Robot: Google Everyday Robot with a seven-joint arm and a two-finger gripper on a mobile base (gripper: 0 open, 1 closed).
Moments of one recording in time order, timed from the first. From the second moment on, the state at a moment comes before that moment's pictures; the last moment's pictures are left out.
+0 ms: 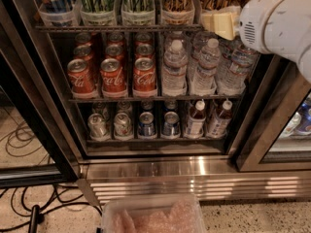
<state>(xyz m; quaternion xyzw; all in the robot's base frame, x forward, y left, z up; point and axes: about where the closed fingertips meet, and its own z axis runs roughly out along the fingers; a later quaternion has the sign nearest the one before) 0.572 -0.162 1.069 -0.21 0.74 -0.03 0.64</state>
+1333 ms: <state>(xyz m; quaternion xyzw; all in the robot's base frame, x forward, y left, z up) 0.597 -0.174 1.076 -0.19 0.72 -0.03 0.66</state>
